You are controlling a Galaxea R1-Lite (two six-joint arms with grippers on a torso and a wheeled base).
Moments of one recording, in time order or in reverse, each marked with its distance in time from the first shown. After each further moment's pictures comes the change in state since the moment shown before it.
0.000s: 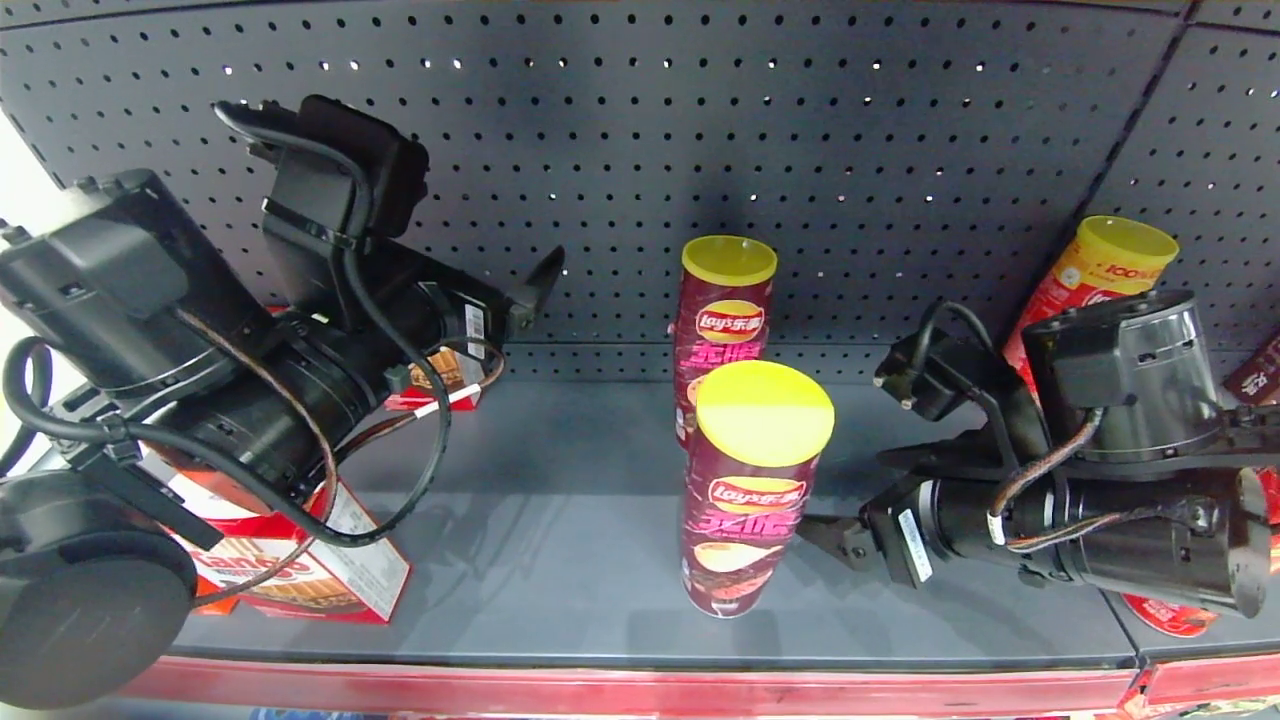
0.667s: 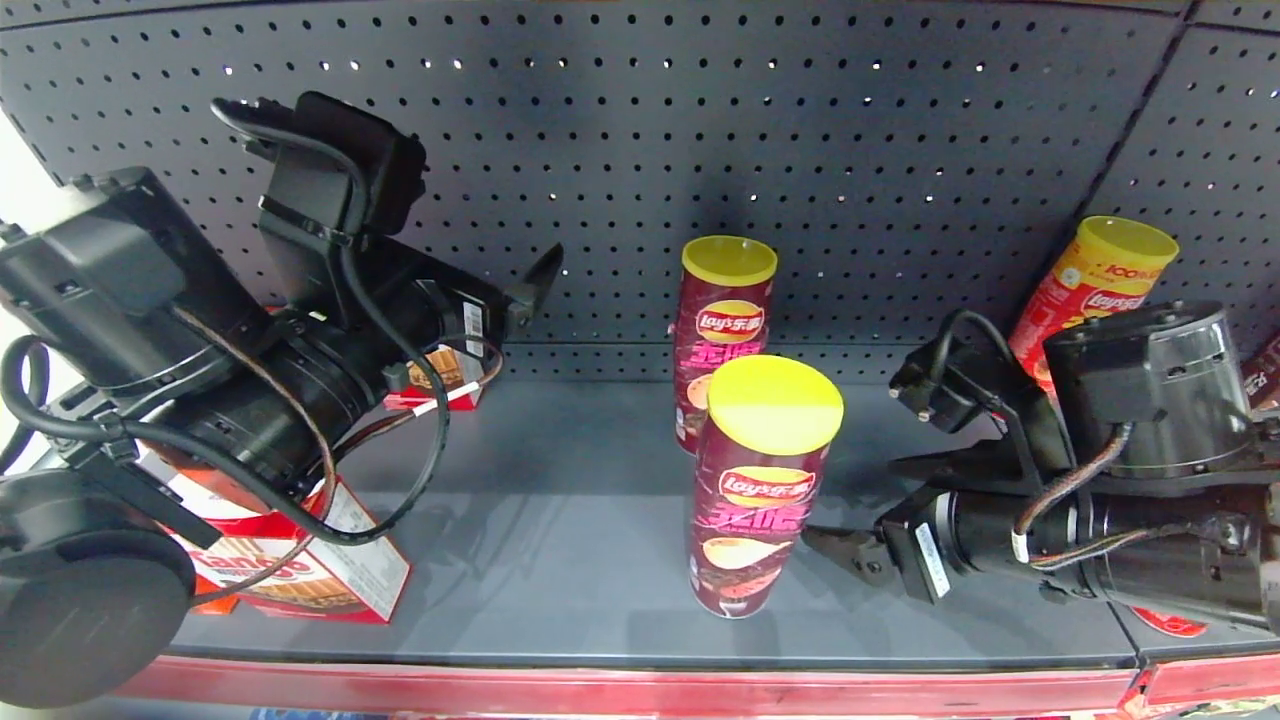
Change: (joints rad) left arm 0.001 -0.001 -0.002 0.000 0.000 0.000; right arm 0.001 -0.031 0.034 0.006 -0.001 0.000
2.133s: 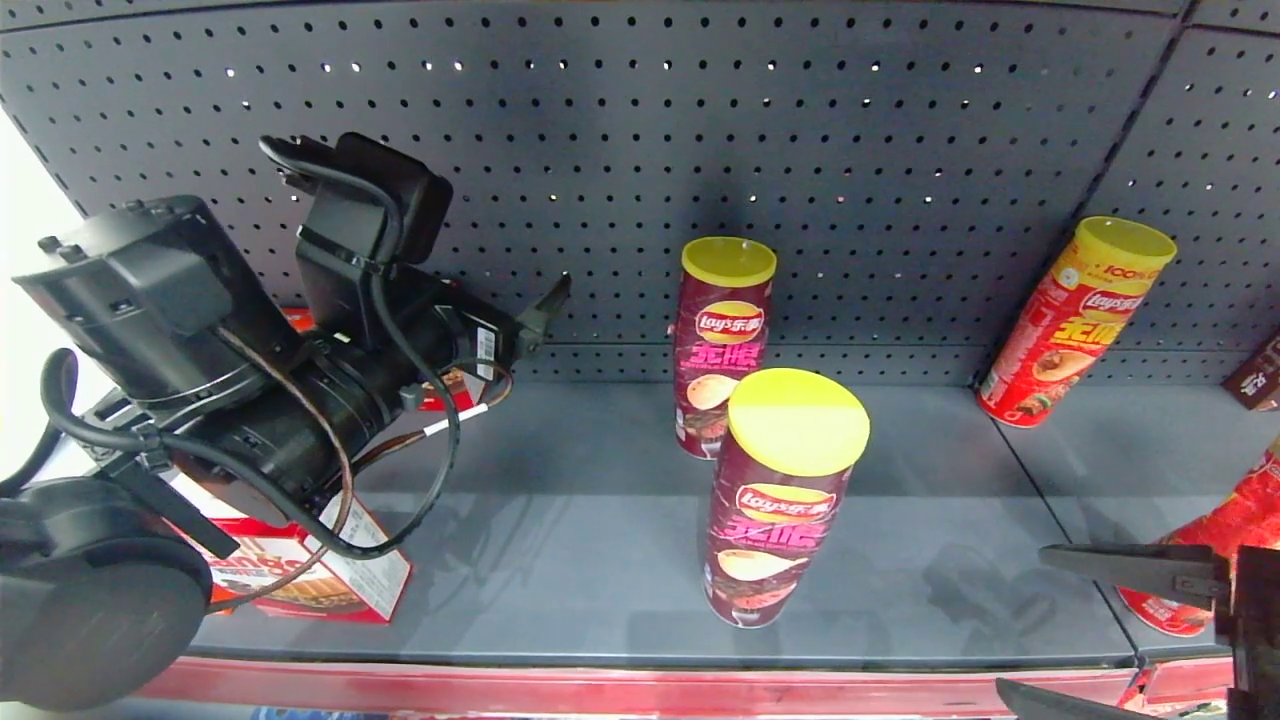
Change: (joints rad) left arm 0.001 0.017 0.016 0.030 0.005 -0.007; right arm 0.000 -0.484 0.307 0.023 0.247 0.001
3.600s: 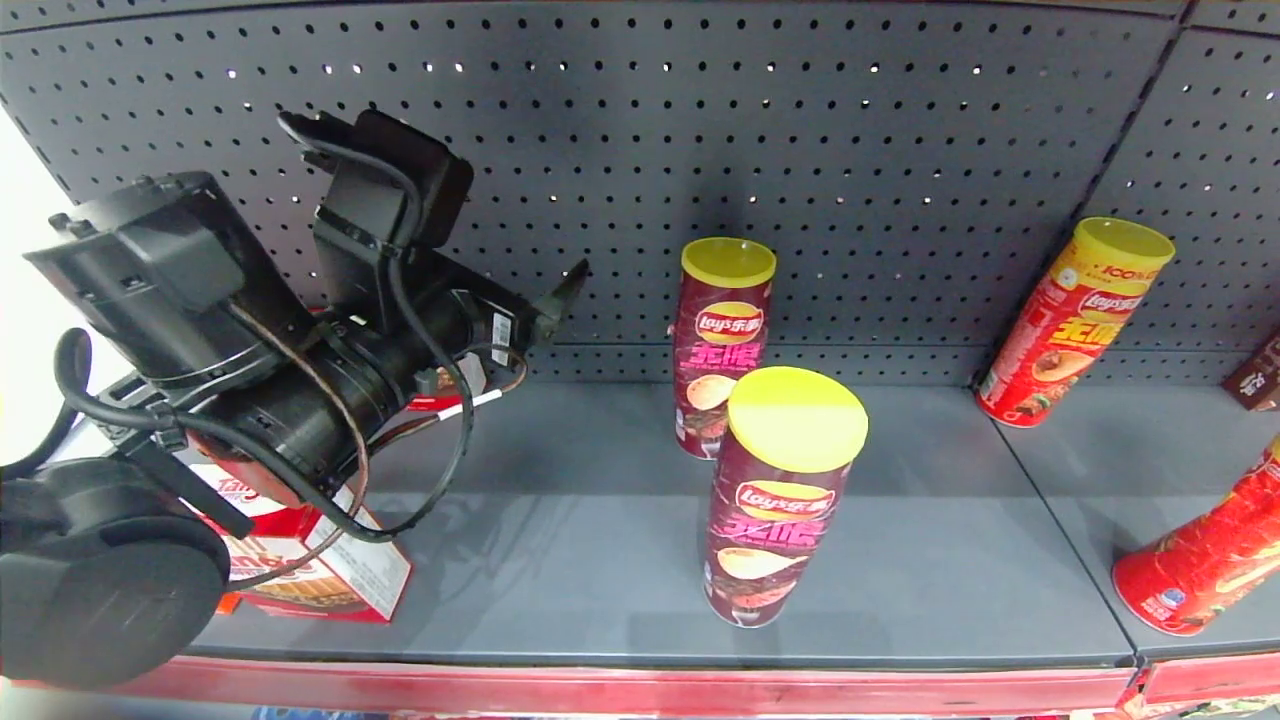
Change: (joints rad) left arm -0.018 0.016 -0.048 0.007 -0.029 0.039; right arm -0.731 -1.012 0.556 0.083 -0.095 0.037
